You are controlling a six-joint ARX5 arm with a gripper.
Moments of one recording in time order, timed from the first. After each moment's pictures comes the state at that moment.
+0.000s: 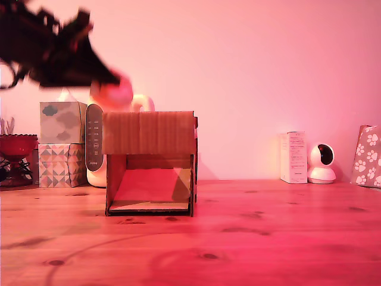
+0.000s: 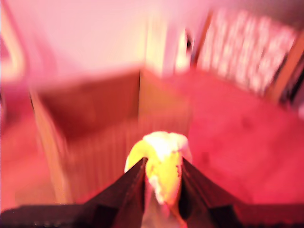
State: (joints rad) arm -0.39 1.18 0.59 0.40 0.33 -0.07
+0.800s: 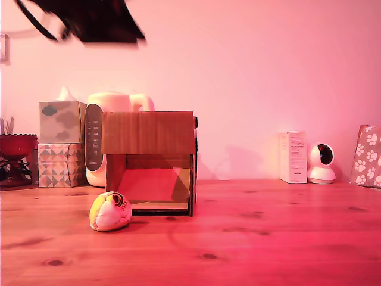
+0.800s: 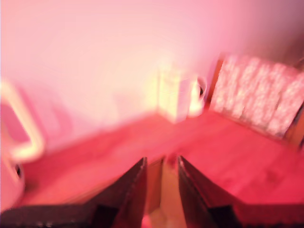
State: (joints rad) arm -0.39 1.48 1.10 0.11 0.31 -0.02
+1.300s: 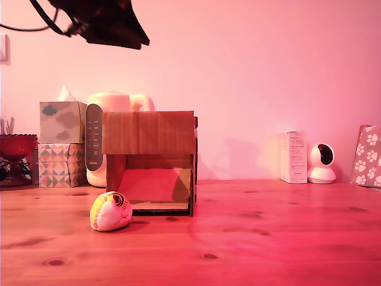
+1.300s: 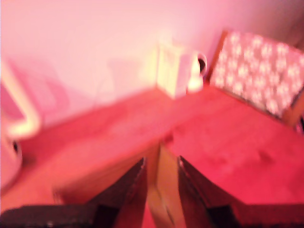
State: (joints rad) arm -0.39 1.44 1.19 -0.10 0.31 -0.02
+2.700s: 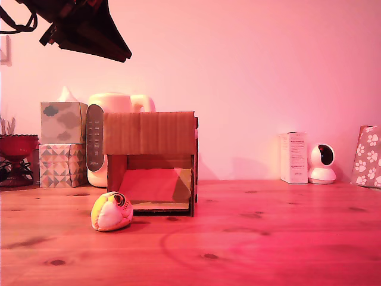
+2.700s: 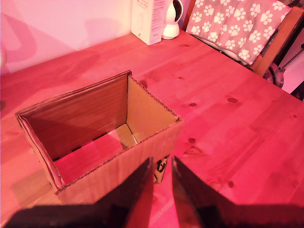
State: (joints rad) arm -0.39 1.30 1.06 -0.27 0.38 0.02
